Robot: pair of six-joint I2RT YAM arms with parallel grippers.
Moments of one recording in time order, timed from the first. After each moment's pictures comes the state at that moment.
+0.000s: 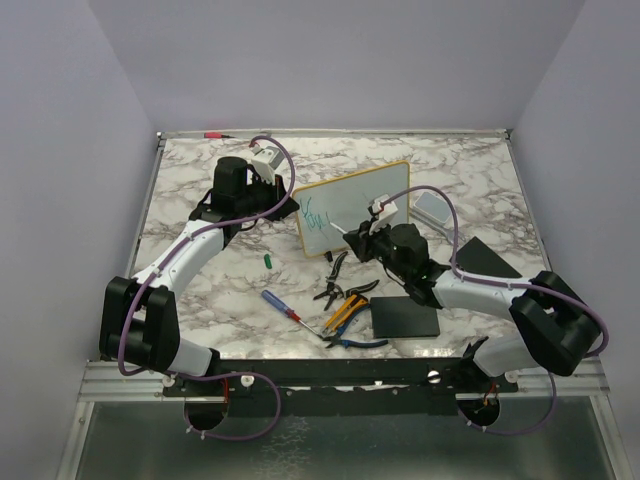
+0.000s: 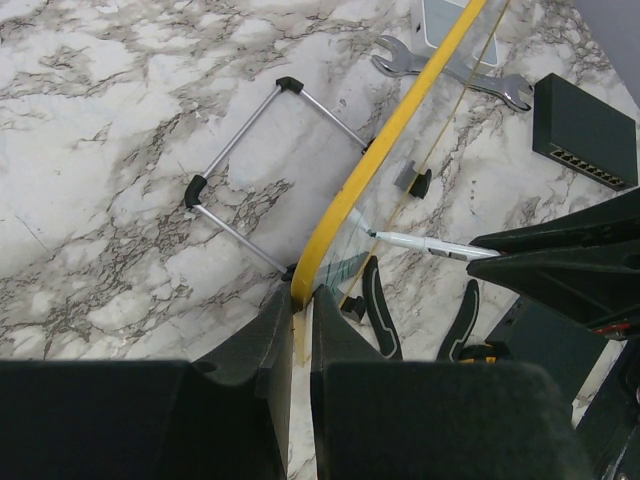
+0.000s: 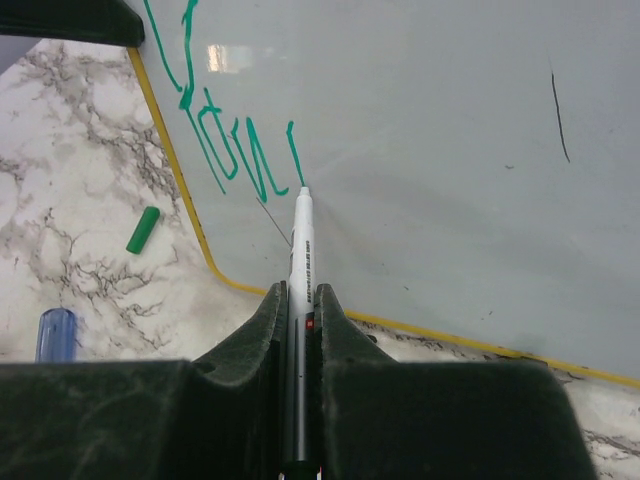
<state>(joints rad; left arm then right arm) -0.28 1.43 1.00 -0.06 0.55 -0.16 0.74 1.41 0.58 0.63 0.08 0.18</state>
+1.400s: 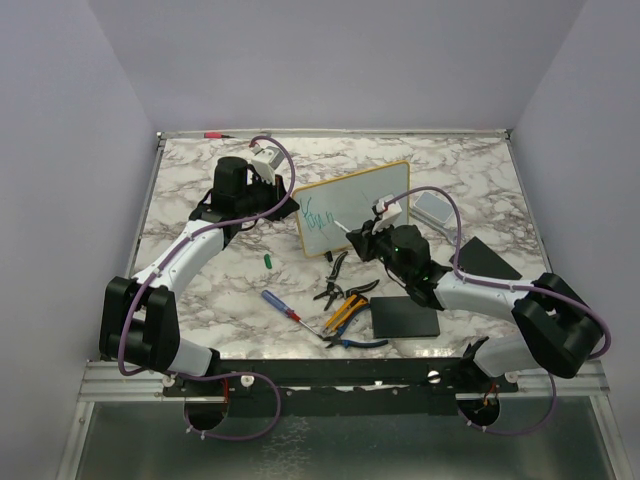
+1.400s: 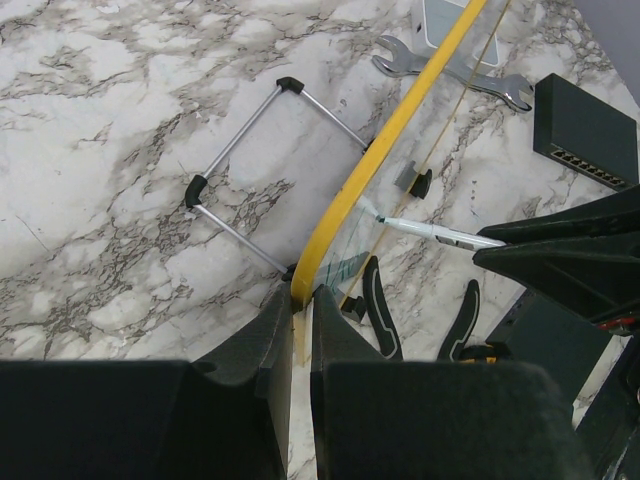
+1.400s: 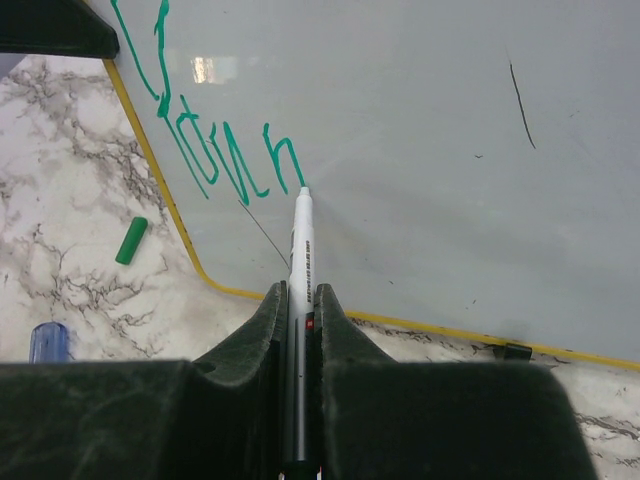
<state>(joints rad) -0.28 1.43 1.00 -0.06 0.54 -0.16 0.74 1.39 0.56 0.63 0.13 0.21</state>
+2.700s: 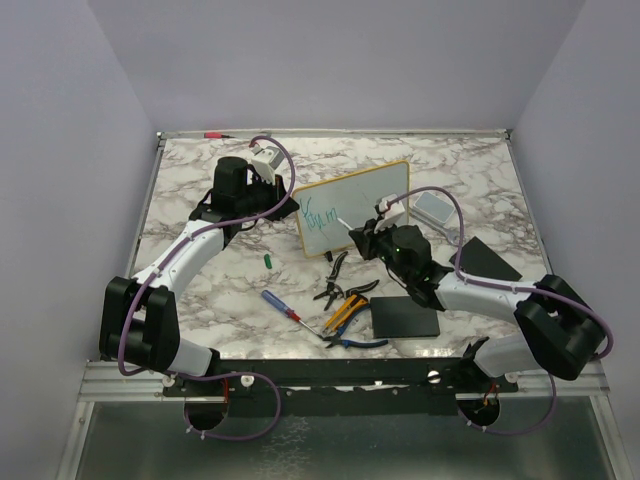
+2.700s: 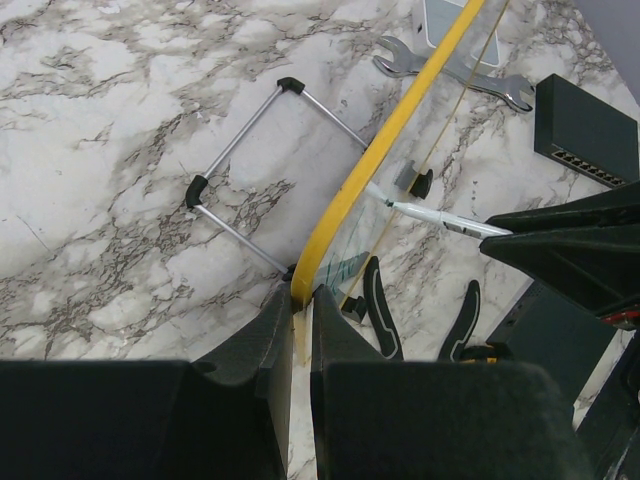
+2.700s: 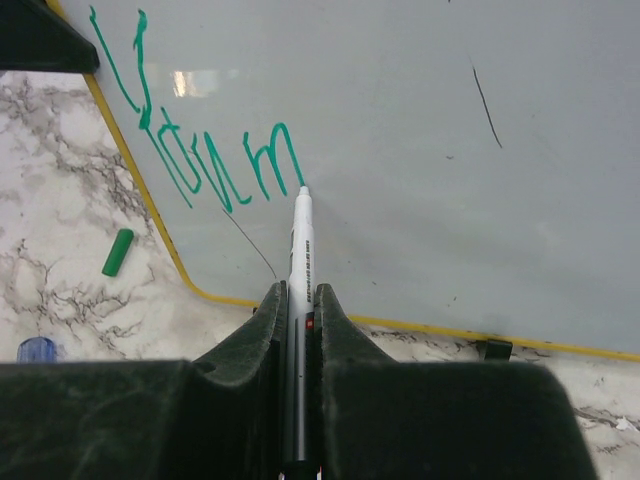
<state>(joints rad) -0.28 1.43 1.00 -0.05 0.54 -0.15 0.74 1.38 0.56 0.63 0.18 0.21</state>
